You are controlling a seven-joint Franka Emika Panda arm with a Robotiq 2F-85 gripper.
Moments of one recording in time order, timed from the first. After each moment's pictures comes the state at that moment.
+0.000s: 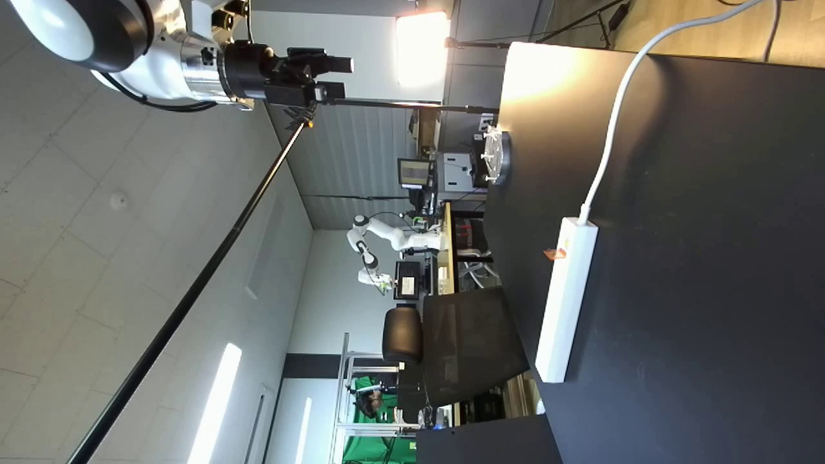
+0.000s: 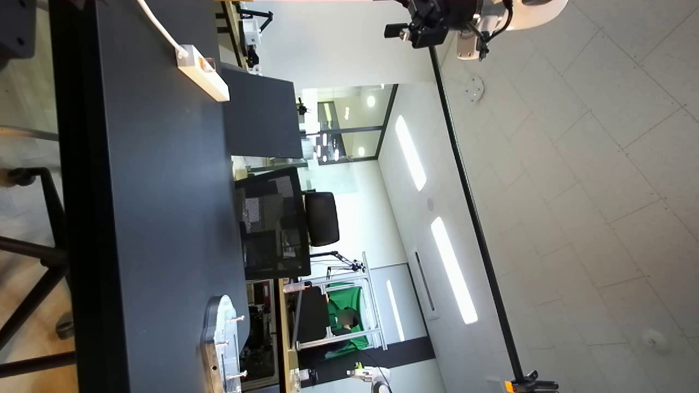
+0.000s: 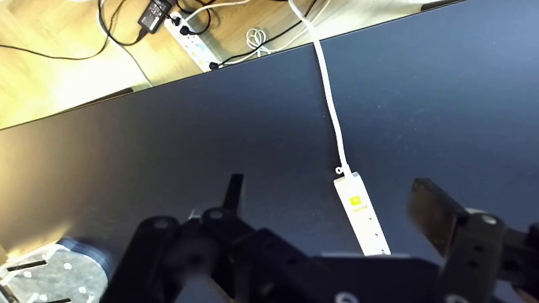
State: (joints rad) arm -0.14 -0.57 -0.13 -2.51 -0.10 2.00 -0.07
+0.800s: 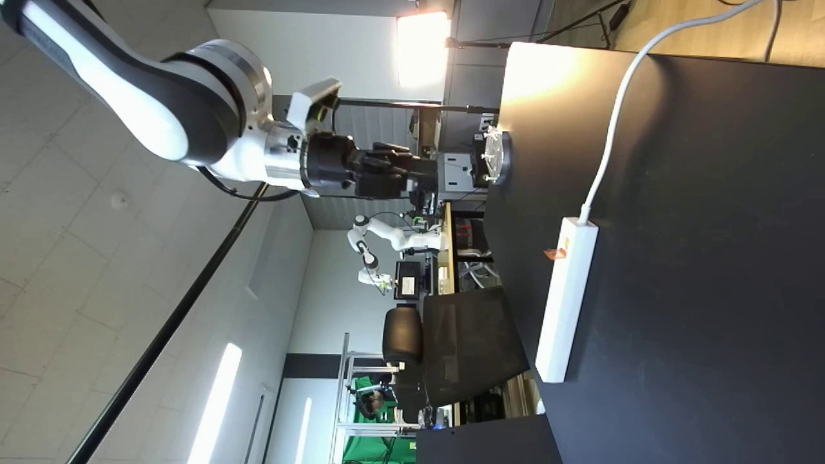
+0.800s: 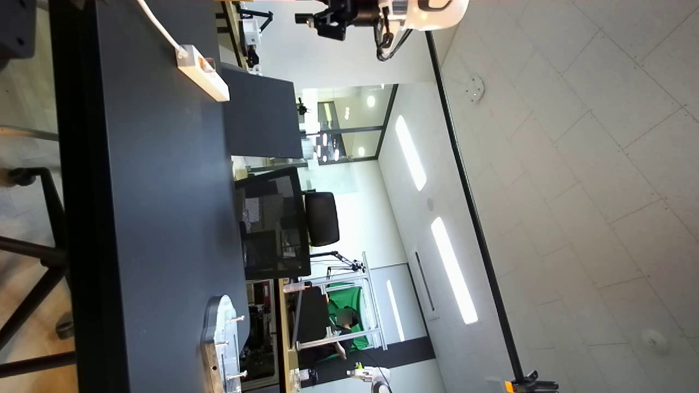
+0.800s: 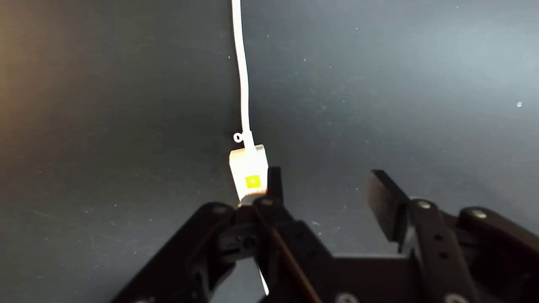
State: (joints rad) arm 0.04 -0.15 -0.07 -2.50 0.12 2.43 -0.20
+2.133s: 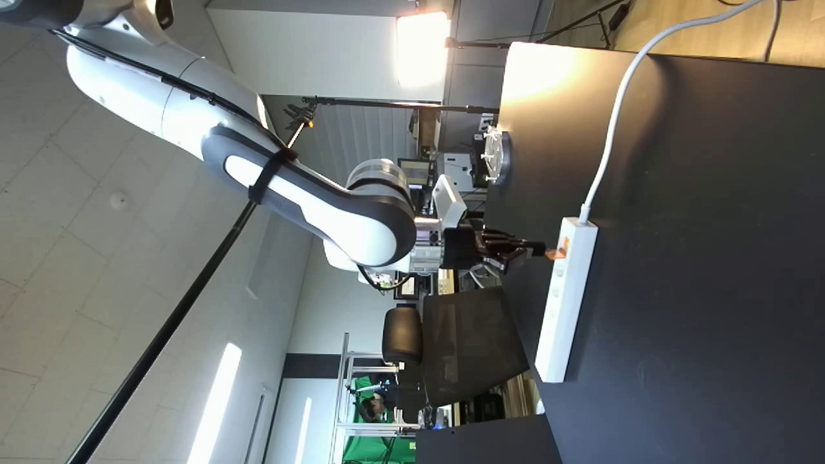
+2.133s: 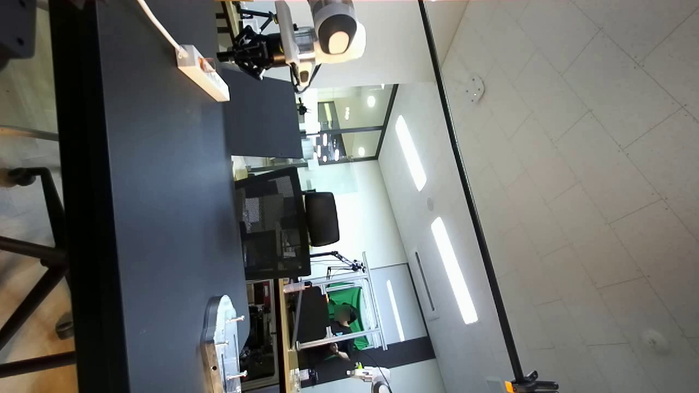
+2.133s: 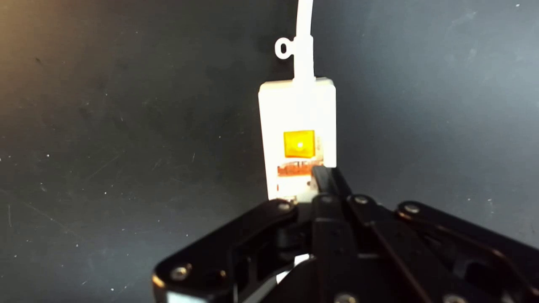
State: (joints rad) arm 0.05 0.57 -0.05 -2.04 -0.06 2.67 -0.14
